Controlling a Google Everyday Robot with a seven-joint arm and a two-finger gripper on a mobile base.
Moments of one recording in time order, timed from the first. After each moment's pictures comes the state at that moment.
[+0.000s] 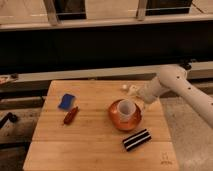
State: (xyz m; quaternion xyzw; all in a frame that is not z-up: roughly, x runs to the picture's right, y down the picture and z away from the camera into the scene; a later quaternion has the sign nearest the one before) arm 0.167 0.119 0.759 -0.20 -0.32 -0.27 0.88
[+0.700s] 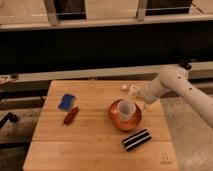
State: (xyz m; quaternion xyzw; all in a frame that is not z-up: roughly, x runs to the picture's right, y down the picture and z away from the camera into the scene) arm 0.172 0.119 0.761 -0.20 -0.32 -0.27 0.89
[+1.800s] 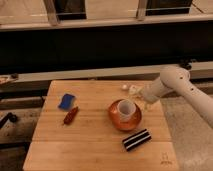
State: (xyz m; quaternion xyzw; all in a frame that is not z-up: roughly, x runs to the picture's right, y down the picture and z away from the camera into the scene) arm 0.178 0.120 0.764 -0.20 -0.33 -0.26 0.89
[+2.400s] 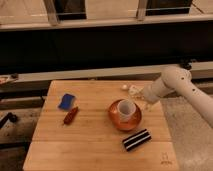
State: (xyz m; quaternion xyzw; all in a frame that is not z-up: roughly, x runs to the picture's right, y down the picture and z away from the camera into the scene) arm 0.183 0.120 0.764 -0.19 -0.33 -0.26 0.89
